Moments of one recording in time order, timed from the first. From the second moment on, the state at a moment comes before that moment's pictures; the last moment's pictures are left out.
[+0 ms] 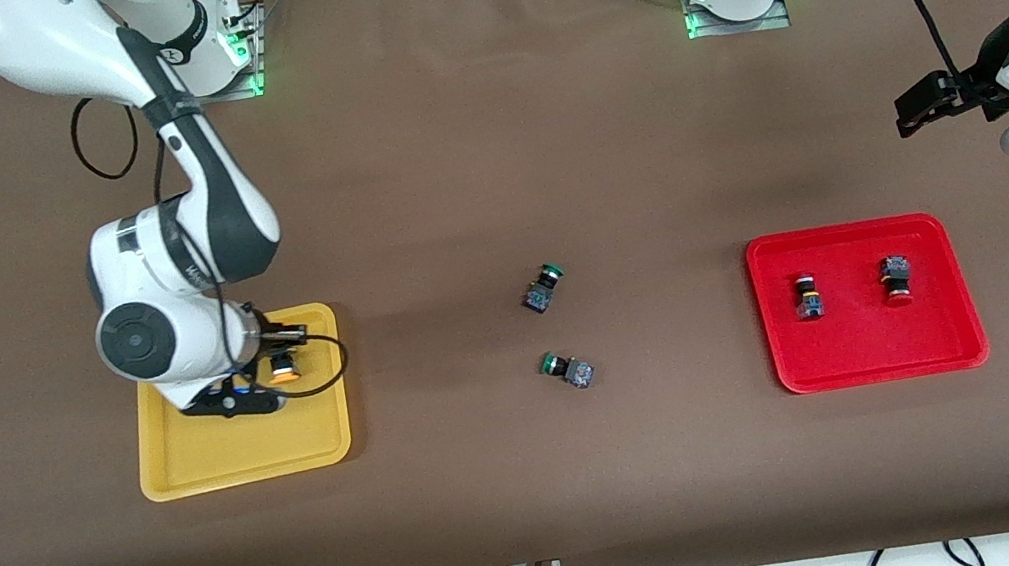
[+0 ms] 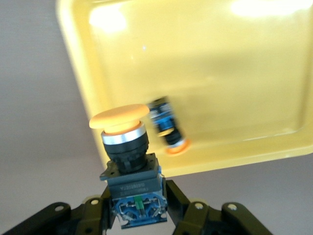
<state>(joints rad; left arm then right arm) 0.05 0.11 -0.10 -1.52 0.02 1.49 -0.12 0.42 0.58 -0.23 -1.52 0.14 1.85 0.22</state>
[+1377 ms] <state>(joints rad) 0.04 0.17 -0.11 -1.42 0.02 1.49 -0.15 0.30 0.70 -0.29 -1.50 0.38 1.95 -0.04</state>
